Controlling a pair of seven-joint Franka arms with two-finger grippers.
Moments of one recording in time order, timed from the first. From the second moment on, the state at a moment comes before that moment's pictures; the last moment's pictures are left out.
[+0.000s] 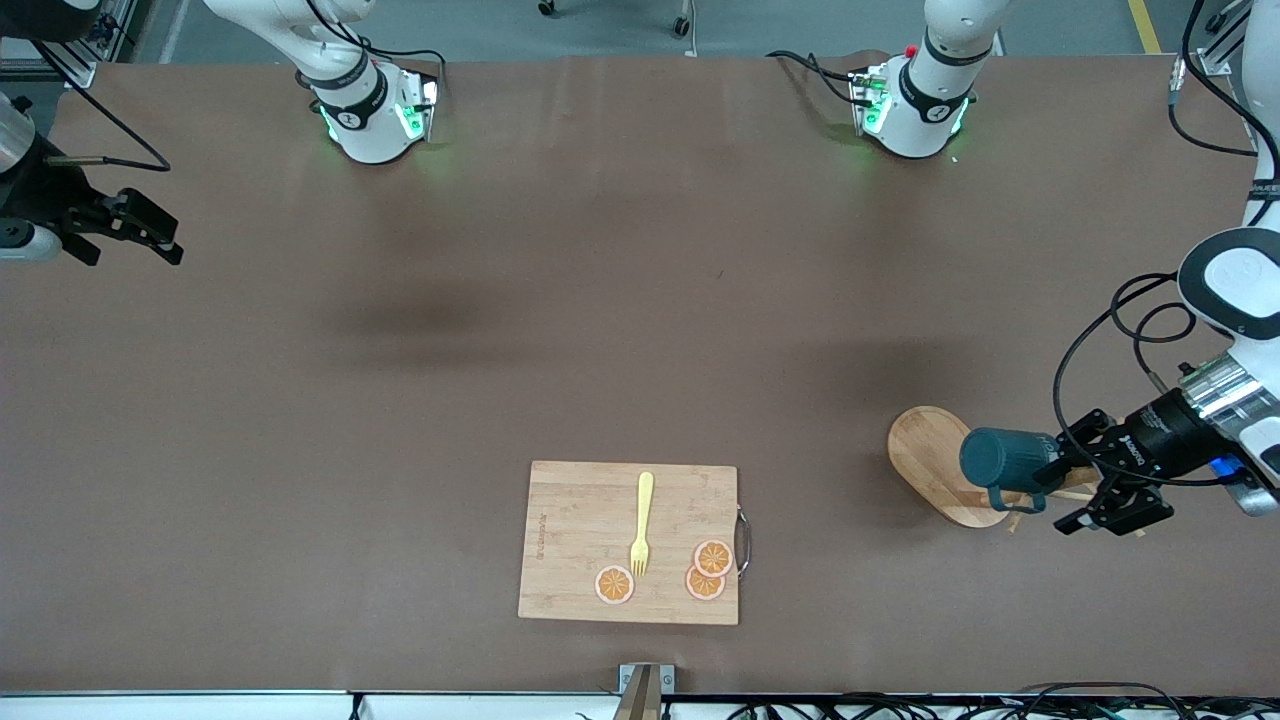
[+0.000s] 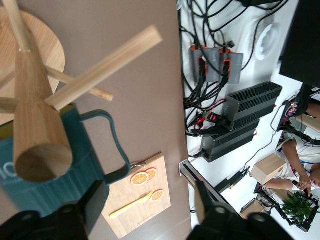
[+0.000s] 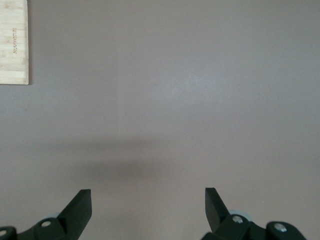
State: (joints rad) left arm 0.80 0.56 -0.89 -1.66 -0.27 2.45 -1.00; right arm -0.02 -0.21 -0.03 -1.92 -0.01 1.77 -0.05
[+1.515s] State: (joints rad) left arm 0.83 0.06 -0.88 -1.64 0.02 1.76 -0.12; right arm -0.02 -0.21 -0.03 -1.92 -0.01 1.77 -0.05
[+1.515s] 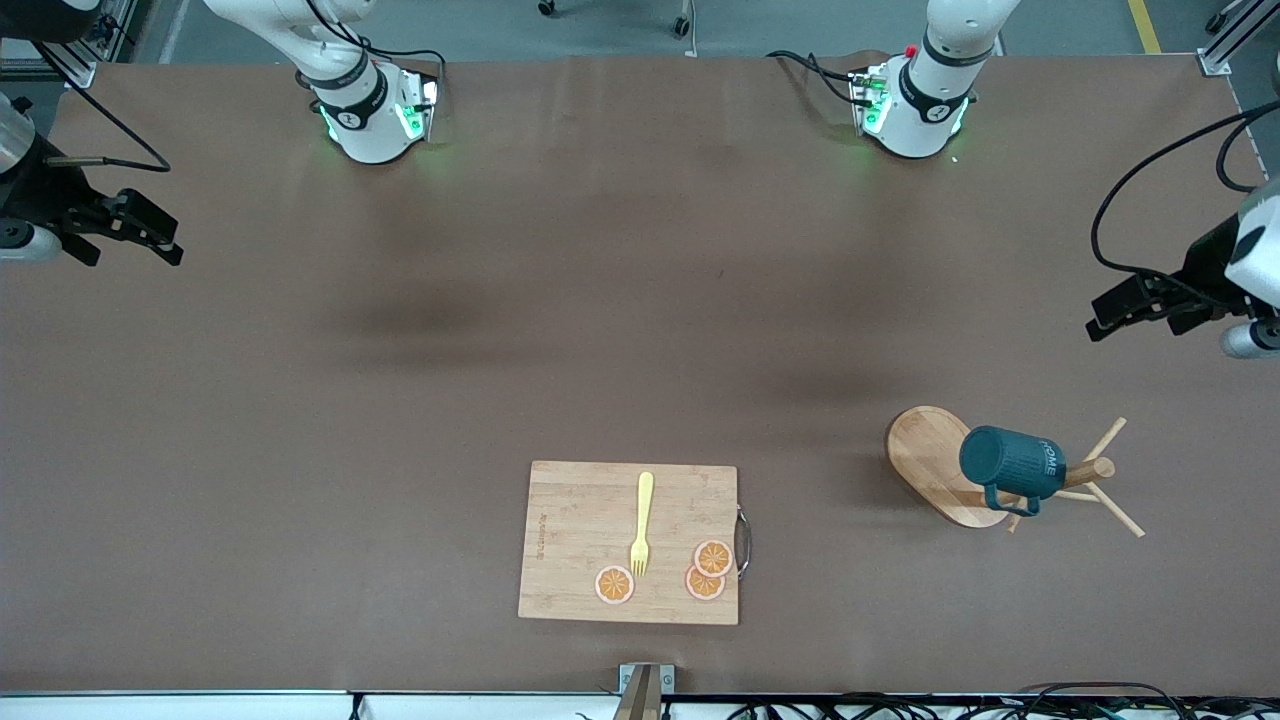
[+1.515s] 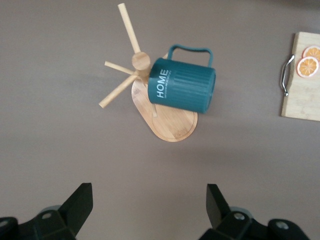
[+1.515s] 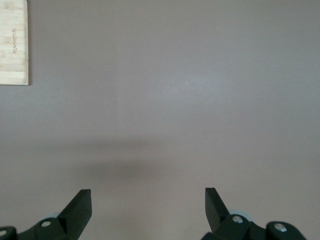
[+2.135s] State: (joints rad) left arm 0.18 0.03 -0.27 -1.56 -0.02 1.71 -0.12; right arm -0.02 -0.21 -0.03 -1.92 -0.01 1.78 -0.05
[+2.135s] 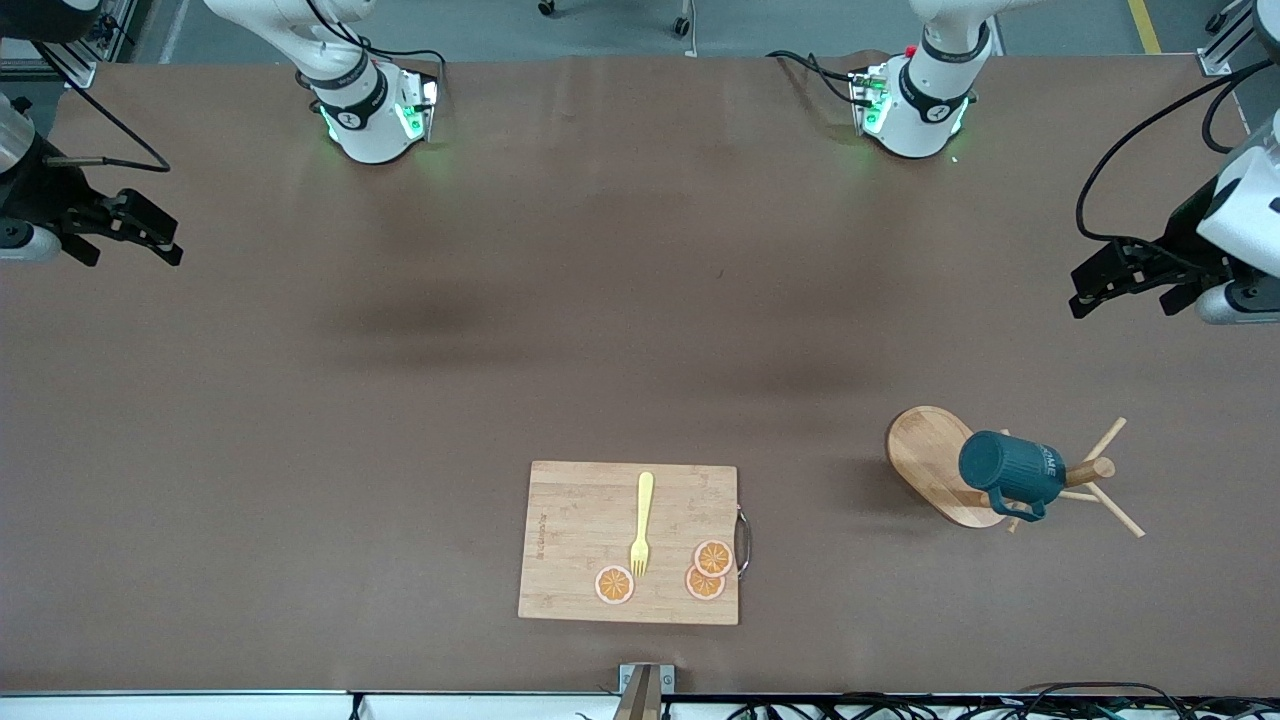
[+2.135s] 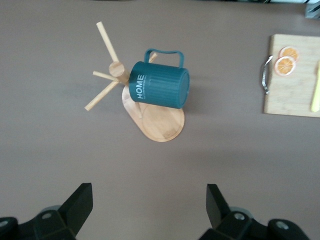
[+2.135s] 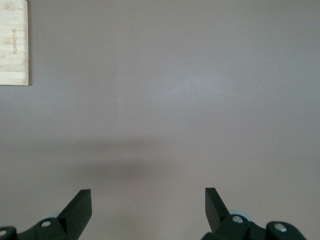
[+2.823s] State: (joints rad) left arm -0.03 0.03 -0.04 -1.53 -0.05 1.71 -0.08; right arm -0.02 -0.21 -0.03 -1.92 -0.01 1.78 -0.05
